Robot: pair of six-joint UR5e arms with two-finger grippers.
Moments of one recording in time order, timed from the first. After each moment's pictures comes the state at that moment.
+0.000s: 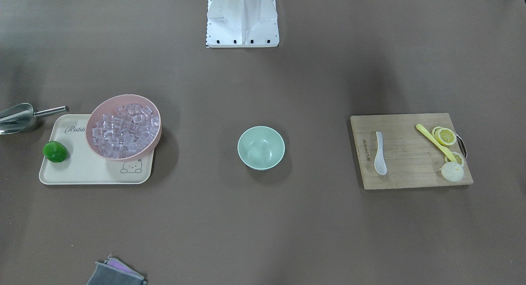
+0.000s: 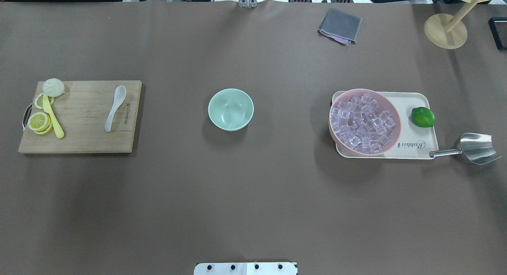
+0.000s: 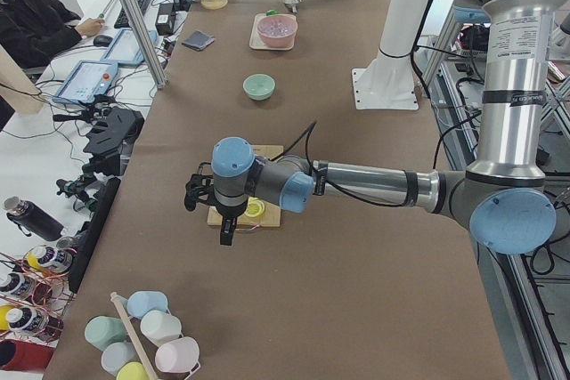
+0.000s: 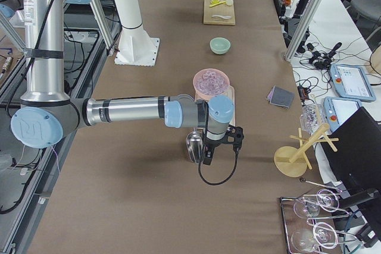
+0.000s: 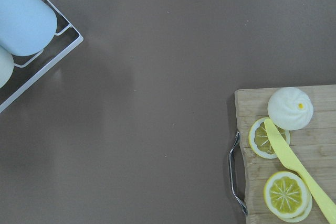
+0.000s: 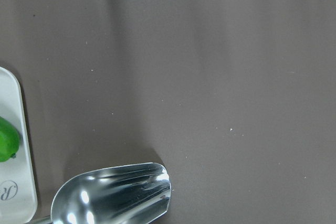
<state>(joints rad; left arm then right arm) -1.49 -1.57 -1.65 -1.82 -2.34 -0.24 1.50 -1.62 1.72 -1.65 2.36 0.21</state>
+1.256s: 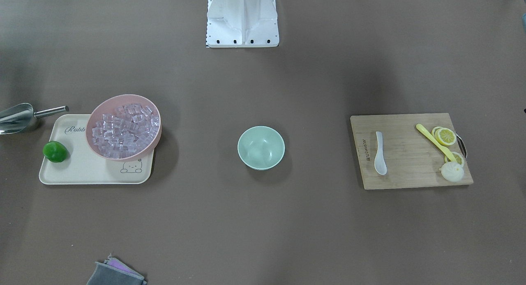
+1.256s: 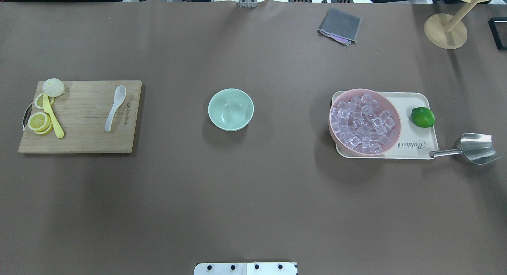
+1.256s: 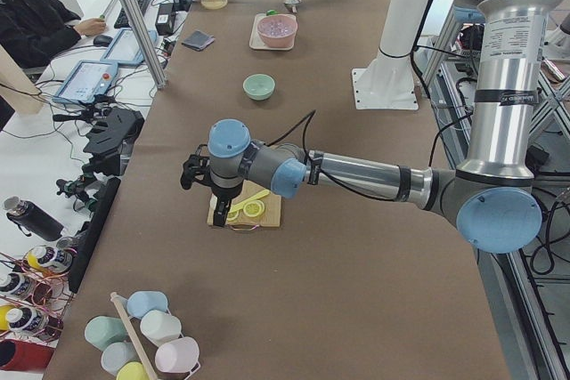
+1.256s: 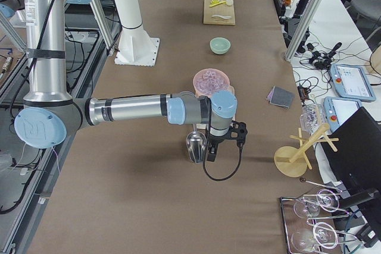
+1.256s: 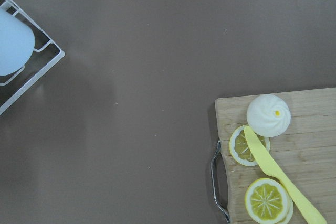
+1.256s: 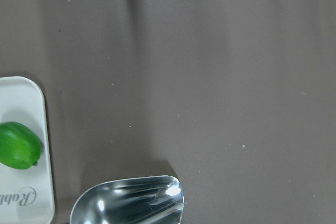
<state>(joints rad) -1.43 -1.62 -1.70 -1.85 -2.34 -0.25 1.50 -1.59 1.73 -1.64 2.36 0.20</state>
